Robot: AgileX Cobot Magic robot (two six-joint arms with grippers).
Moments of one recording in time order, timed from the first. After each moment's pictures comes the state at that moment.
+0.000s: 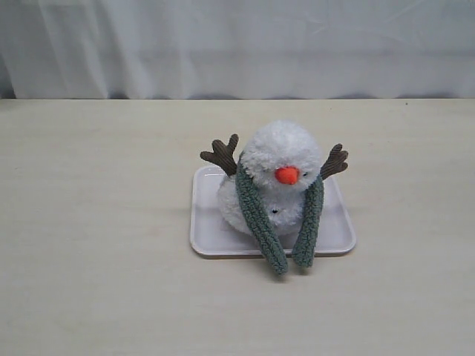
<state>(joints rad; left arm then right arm) 0.02 0.00 0.00 0.05 0.31 0.06 0.06 0.01 -0.30 0.44 0.37 -0.46</state>
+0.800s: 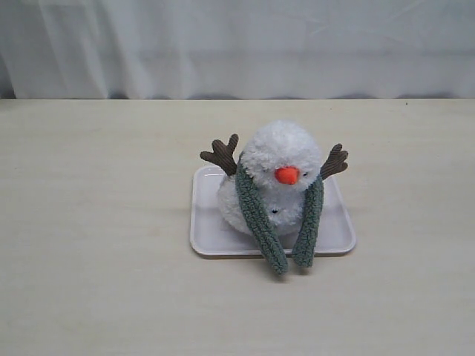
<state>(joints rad) 0.02 0.00 0.00 0.05 0.31 0.06 0.06 0.00 0.00 -0.01 0.23 -0.01</state>
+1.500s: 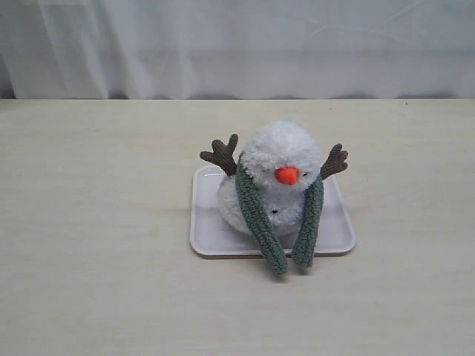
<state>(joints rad) 0.02 0.00 0.00 0.05 0.31 0.06 0.06 0.00 0.00 -0.15 0.20 0.07</state>
